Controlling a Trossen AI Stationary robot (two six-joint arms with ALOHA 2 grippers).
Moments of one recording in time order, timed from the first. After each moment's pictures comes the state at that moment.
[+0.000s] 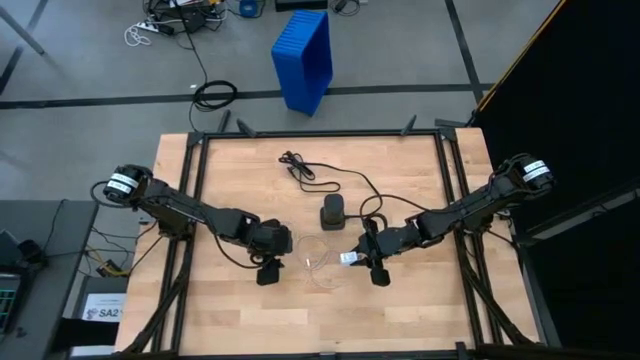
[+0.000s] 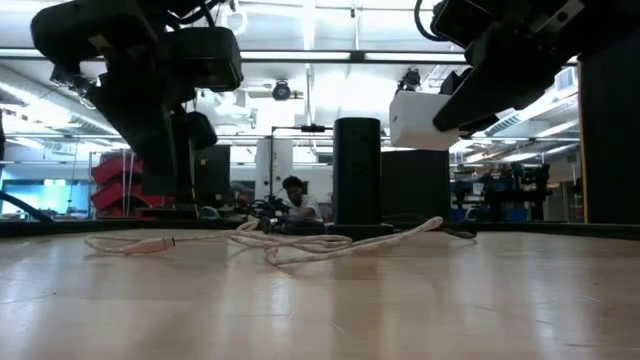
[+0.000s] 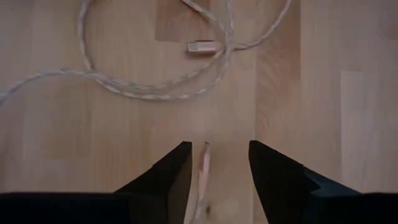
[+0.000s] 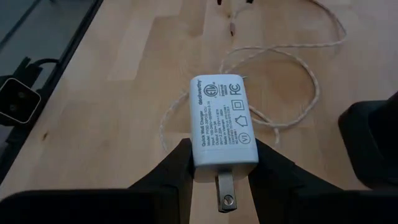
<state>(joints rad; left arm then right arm) -0.29 1.49 0.85 -0.41 0.05 -0.40 0.36 1.45 0.70 0.11 0.14 0.26</state>
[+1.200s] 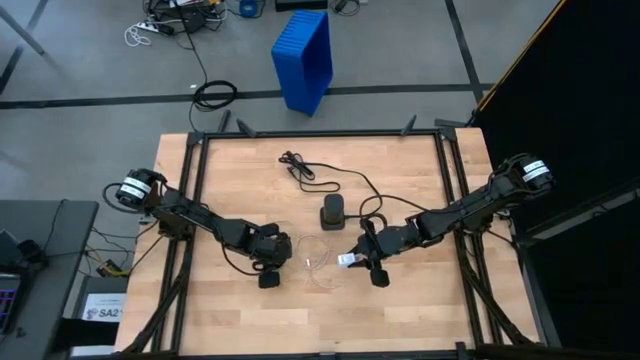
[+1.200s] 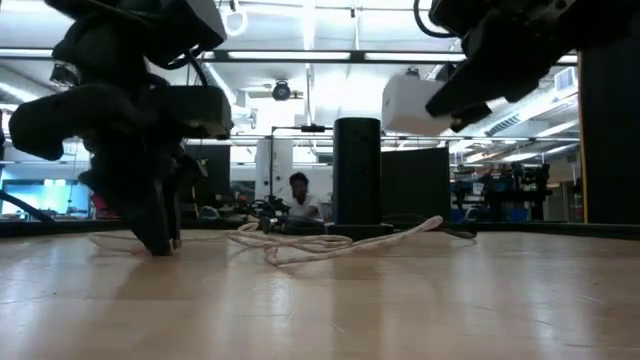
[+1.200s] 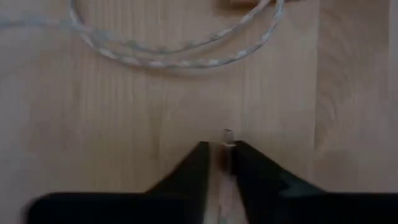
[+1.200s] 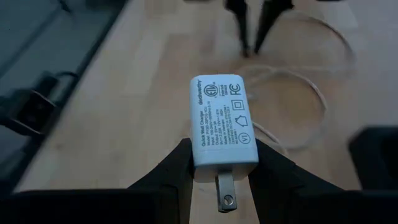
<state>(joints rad) -0.32 1.61 0.81 -0.34 -0.13 -0.36 0.36 1.45 0.70 0.20 0.08 0.22</state>
